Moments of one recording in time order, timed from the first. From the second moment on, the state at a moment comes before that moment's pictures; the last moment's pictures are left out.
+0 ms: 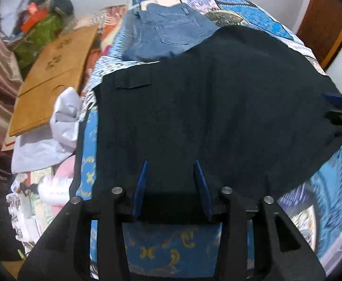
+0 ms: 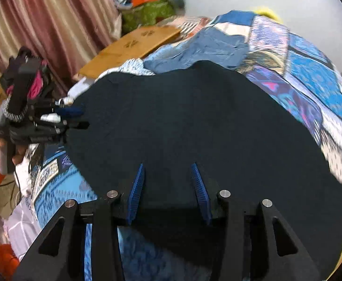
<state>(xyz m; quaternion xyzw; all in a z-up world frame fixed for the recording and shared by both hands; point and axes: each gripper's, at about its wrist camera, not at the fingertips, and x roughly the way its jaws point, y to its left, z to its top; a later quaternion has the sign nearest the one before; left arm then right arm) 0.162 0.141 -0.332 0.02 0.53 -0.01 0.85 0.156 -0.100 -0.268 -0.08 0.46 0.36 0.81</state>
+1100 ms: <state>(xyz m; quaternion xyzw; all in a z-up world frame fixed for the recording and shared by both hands) 0.233 -0.006 -0.269 0.05 0.50 -0.09 0.86 0.109 -0.367 -0.283 0.15 0.44 0.03 0.88</state>
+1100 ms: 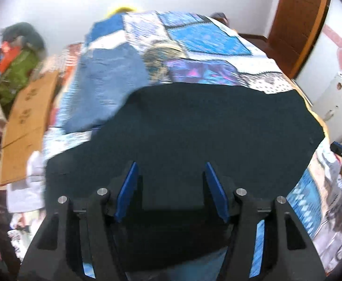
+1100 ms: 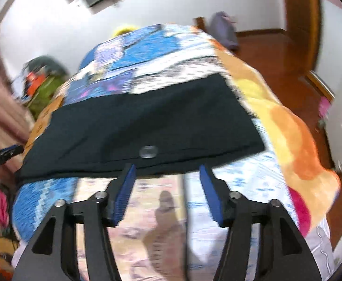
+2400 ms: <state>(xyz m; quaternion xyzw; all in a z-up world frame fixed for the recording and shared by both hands) 0.266 -0.068 -0.308 0.07 0.50 -0.09 0.86 0.156 -0.374 -0.287 0.13 0.46 0.06 0.88</state>
